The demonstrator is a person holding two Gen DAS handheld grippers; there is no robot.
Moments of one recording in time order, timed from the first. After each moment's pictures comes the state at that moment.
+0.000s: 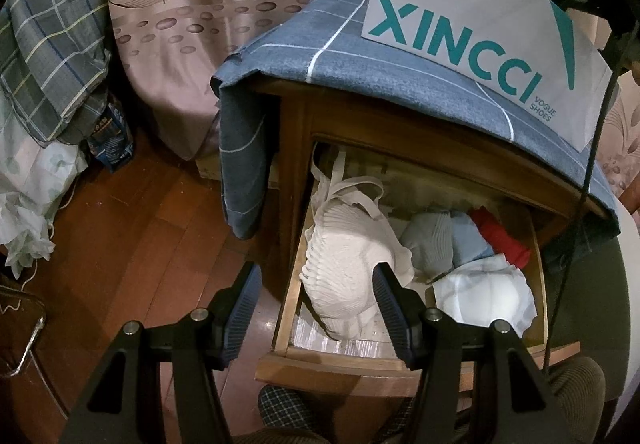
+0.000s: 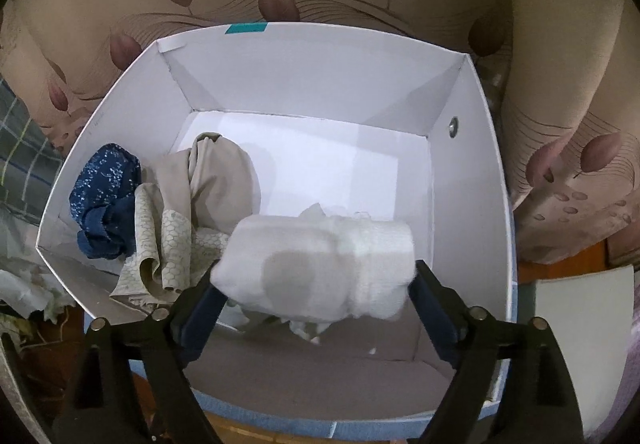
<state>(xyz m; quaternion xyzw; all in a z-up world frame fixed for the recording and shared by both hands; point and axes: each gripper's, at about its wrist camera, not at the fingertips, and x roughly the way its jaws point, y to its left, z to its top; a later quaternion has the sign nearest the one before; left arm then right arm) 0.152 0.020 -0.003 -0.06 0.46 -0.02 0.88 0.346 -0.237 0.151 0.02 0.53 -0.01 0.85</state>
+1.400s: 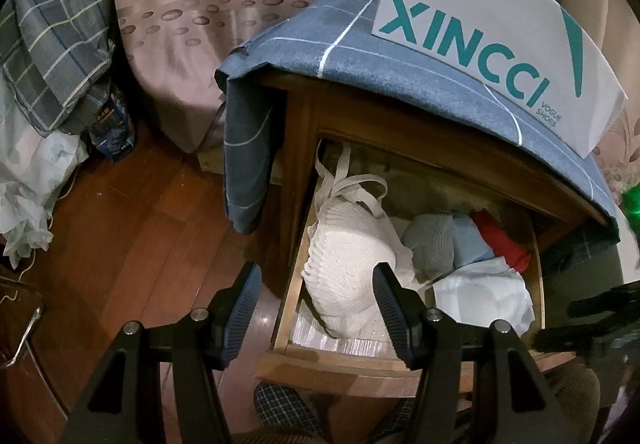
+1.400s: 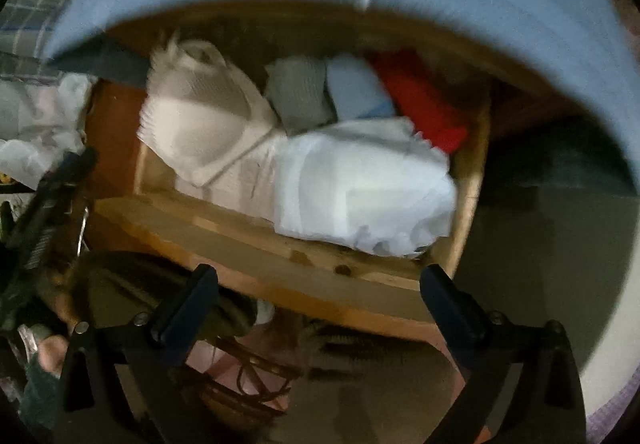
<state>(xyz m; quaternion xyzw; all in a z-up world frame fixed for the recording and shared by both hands) 0.152 0.026 -0.003 -0.08 0.47 -0.02 0.88 0.182 -0.228 -0.021 0.01 0.72 0.08 0.69</state>
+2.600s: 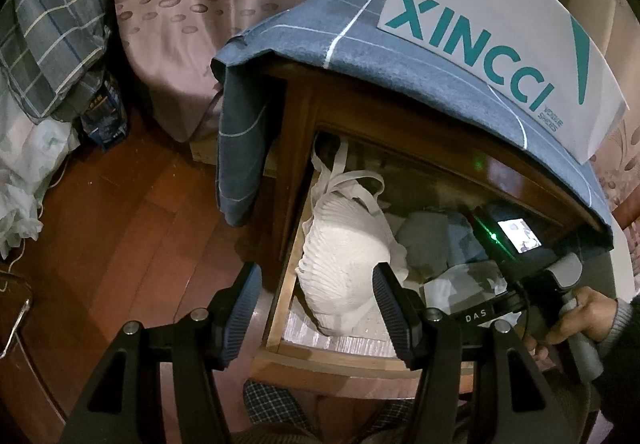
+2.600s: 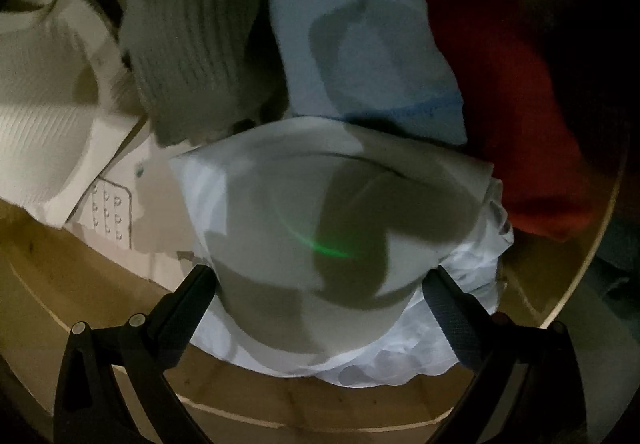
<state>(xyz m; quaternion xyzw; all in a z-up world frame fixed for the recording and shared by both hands) 0.160 0.029 -0.010 -0.10 0.48 -0.03 0.87 0.254 -0.223 -0.163 -0.08 0.80 0.05 0.59</state>
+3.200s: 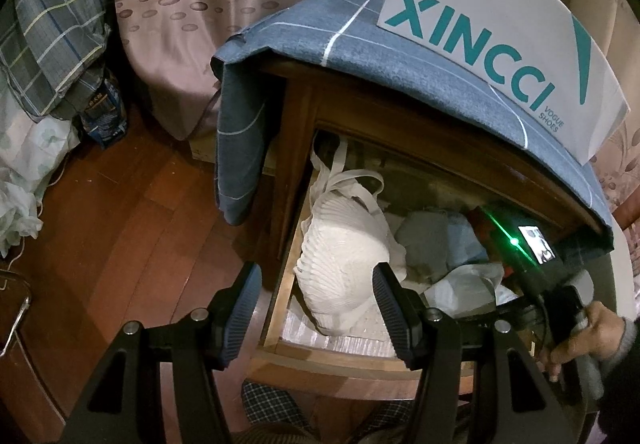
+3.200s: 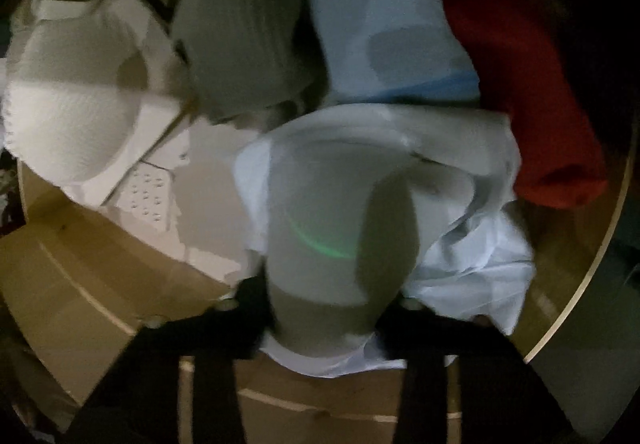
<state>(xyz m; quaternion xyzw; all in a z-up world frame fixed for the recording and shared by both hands) 0.160 0.028 -0.011 -0.10 0.48 -0.03 0.87 0.252 -0.225 -0.145 -0.03 0.78 0.09 0.61</state>
